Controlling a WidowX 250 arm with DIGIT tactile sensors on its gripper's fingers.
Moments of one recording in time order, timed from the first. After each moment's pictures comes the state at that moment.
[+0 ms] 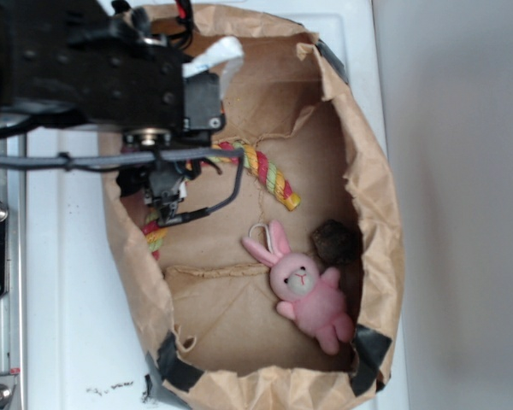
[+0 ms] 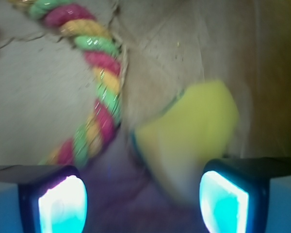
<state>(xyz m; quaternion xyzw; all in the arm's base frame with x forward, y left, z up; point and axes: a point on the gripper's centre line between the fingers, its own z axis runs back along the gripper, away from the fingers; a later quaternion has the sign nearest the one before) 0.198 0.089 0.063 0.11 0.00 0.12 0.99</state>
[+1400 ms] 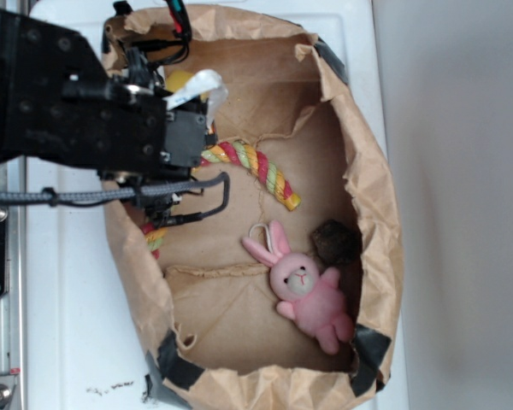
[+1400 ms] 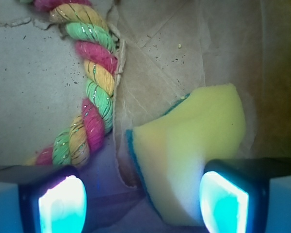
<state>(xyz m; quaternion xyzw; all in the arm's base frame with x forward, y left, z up) 0.209 0.109 0.042 0.17 -0.05 0.09 0.98</state>
